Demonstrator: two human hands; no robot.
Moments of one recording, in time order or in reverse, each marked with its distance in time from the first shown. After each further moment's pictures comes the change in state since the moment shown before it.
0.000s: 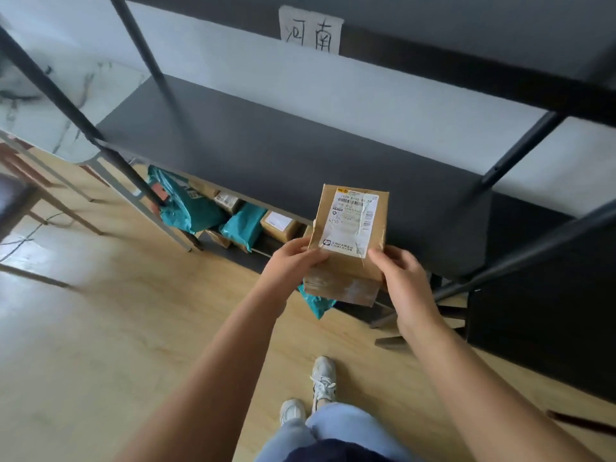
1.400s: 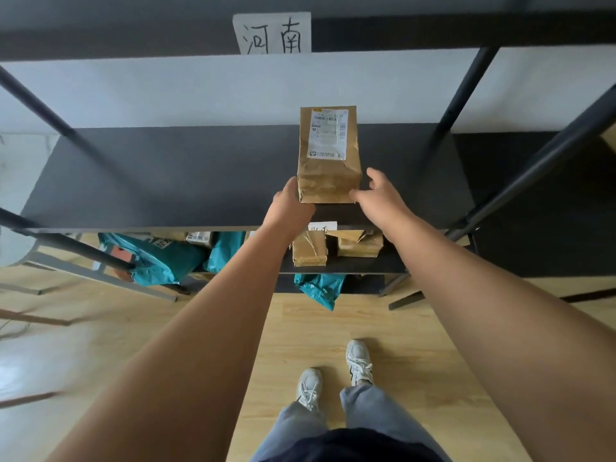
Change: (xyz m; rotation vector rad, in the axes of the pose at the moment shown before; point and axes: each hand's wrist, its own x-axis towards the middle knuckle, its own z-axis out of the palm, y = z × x) left_hand 0.102 0.081 -0.019 0.714 -0.108 0.315; right_hand 0.075 -0.058 0.058 -0.284 0.197 -0.035
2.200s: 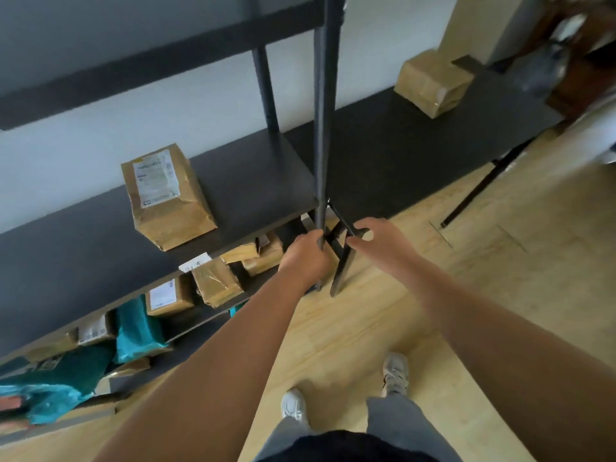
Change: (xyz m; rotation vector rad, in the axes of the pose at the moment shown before) left_hand -0.101 0.085 0.195 0.393 -0.446 0.340; right_hand -0.108 0.179 -0.150 -0.170 0.278 0.165
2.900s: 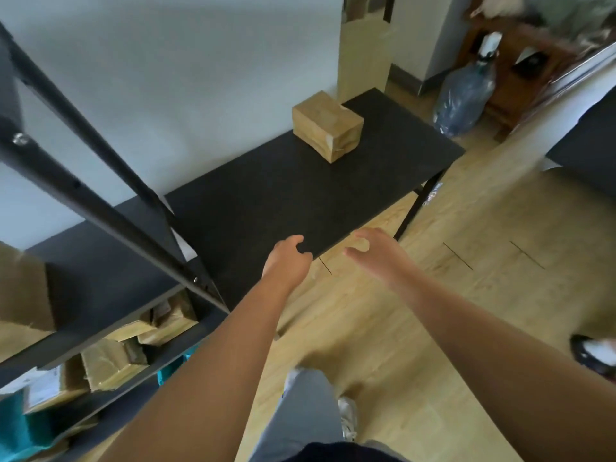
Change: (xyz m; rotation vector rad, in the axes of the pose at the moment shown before) left_hand 0.151 0.222 0.132 -0.048 0.021 -0.040; right_hand 0.110 0.174 -0.221 0.073 0.044 0.075
